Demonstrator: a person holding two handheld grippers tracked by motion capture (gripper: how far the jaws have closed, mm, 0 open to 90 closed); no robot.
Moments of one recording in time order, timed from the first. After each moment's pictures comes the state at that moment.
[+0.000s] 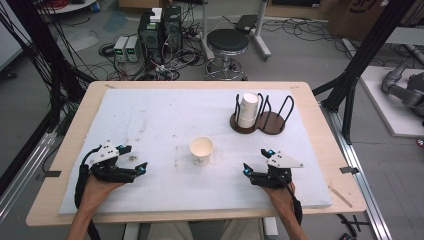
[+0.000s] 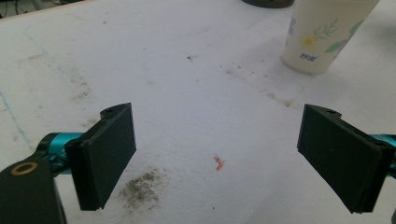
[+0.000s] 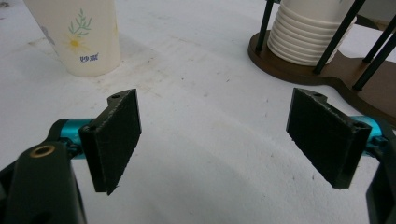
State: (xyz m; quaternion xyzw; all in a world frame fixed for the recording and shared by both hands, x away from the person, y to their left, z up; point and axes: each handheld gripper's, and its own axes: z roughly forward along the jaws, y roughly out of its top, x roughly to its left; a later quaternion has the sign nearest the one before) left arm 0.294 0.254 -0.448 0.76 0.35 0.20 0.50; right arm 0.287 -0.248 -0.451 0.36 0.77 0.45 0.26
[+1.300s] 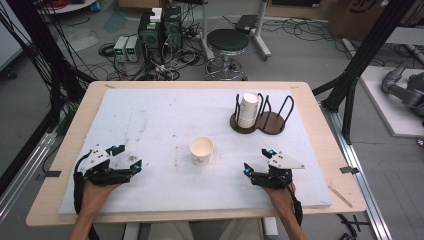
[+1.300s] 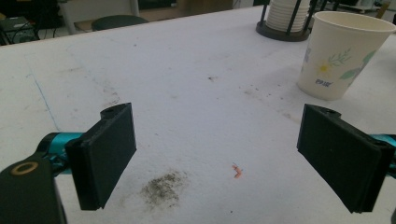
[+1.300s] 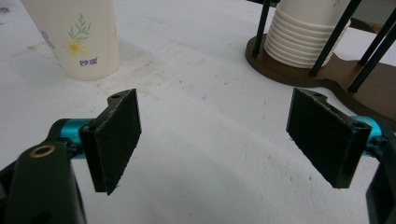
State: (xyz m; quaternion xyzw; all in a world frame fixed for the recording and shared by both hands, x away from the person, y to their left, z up) left arm 0.285 0.266 -0.459 0.72 0.36 0.24 0.55; right arm 0.286 -0.250 -0.451 0.36 0.76 0.46 0.27
